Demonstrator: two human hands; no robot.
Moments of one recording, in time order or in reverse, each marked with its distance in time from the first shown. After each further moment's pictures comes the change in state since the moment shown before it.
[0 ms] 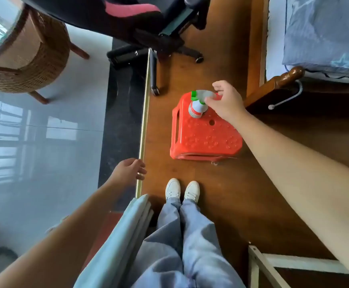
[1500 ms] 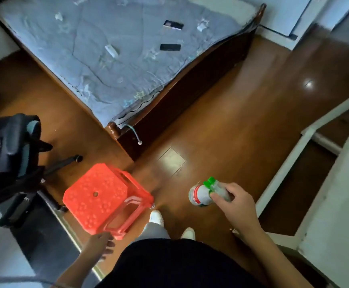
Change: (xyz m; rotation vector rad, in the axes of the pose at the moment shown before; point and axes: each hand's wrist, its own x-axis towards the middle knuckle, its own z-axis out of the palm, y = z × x) left_hand -0.127 0.066 0.237 0.682 -0.206 0.192; right_hand -0.517 0.275 -0.200 0.547 0.731 0.533
